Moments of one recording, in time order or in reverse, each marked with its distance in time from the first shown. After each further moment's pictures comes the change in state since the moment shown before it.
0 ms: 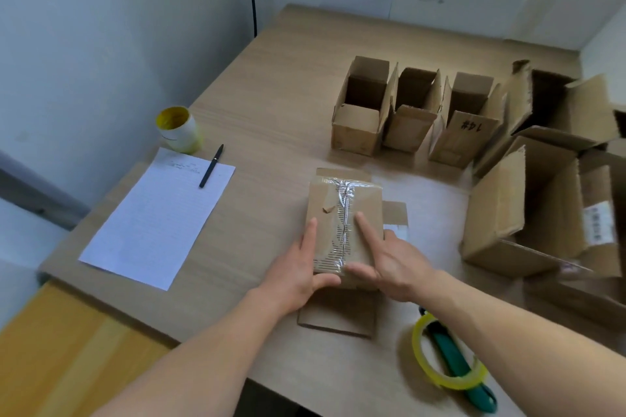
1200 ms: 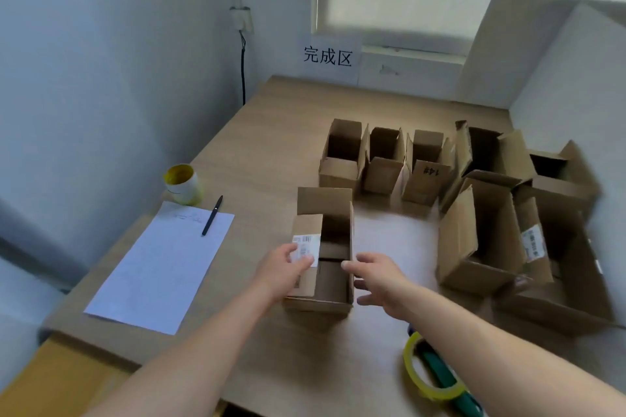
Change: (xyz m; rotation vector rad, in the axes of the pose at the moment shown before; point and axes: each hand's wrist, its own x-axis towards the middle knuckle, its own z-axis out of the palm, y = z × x) left_hand -0.018 0.033 -0.088 -0.568 0.103 -0.207; right_hand -0.042 -0.073 -0.055 1.141 0.084 0.447
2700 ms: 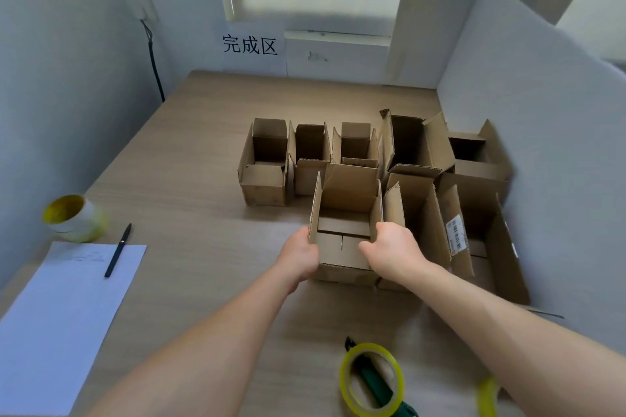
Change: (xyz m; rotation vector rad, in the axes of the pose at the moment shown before) left_hand 0.074 0.098 0.153 -0.024 -0.201 0.024; right_hand 0.018 -0.008 -0.146 -0.673 0.509 -0.133
